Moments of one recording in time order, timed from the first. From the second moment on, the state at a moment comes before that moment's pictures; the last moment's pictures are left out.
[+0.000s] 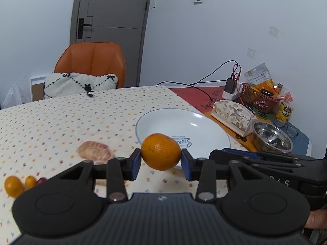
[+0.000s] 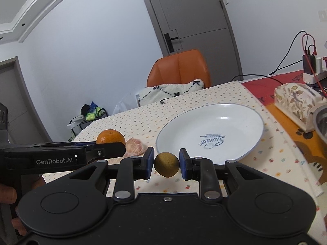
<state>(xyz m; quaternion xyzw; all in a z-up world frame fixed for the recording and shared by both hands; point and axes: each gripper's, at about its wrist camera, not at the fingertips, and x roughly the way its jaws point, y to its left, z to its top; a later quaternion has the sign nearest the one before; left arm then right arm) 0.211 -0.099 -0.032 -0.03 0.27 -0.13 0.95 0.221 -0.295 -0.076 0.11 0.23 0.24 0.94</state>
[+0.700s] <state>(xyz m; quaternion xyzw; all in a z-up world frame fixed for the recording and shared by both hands) 0.268 -0.141 -0.046 -0.01 0.29 -0.15 0.95 0.258 -0.323 -0.082 0.12 0.22 0.22 0.94</state>
